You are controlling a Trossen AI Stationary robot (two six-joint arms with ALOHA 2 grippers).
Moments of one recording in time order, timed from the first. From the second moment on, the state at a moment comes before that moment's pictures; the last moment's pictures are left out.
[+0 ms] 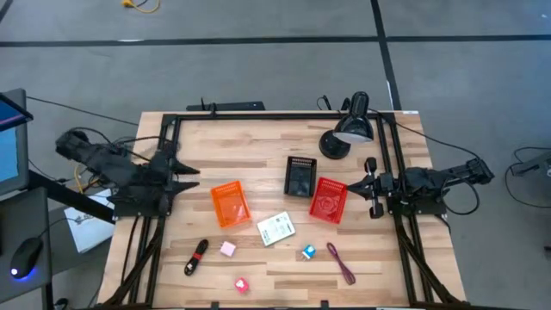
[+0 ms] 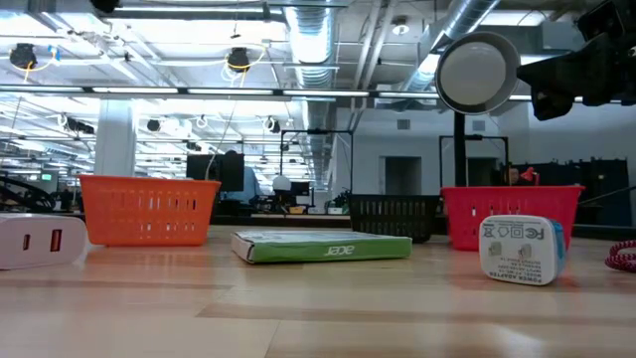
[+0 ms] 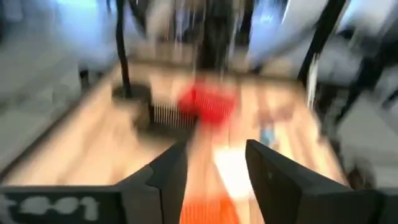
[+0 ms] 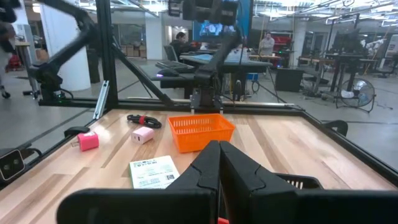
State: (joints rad) left arm -0.51 0.63 0.92 -0.76 -0.51 -0.37; right arm 0.26 0.02 0.02 0.02 0.21 -0.08
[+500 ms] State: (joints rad) left arm -0.73 1.27 1.04 -1.02 -0.16 -1.00; right arm 0.25 0.02 0.02 0.02 0.21 -0.39
